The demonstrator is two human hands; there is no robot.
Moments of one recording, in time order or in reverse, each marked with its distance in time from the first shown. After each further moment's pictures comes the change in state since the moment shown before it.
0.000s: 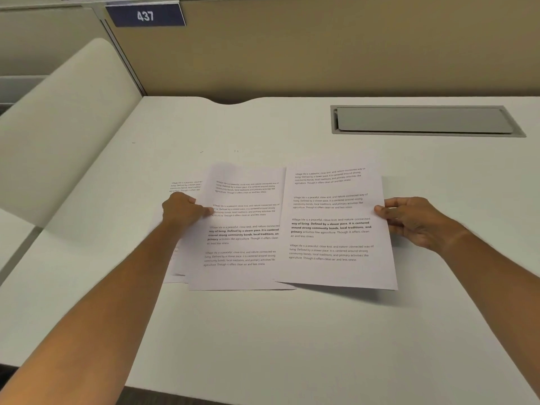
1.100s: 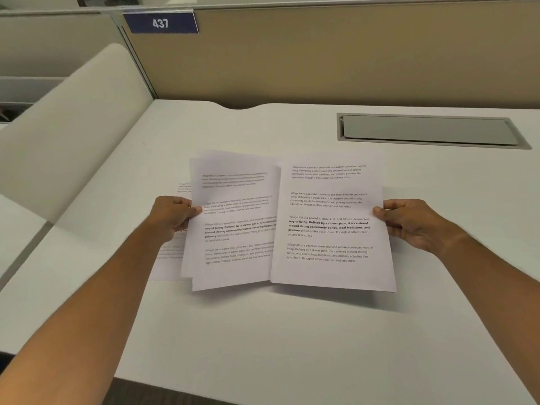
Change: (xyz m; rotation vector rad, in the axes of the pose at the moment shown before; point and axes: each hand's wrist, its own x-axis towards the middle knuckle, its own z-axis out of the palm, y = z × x) left_hand 0.002 -0.020 -0.031 -0.408 -0.103 -0.048; right_hand -0.007 -0.013 0.013 -0.015 -0.034 -0.020
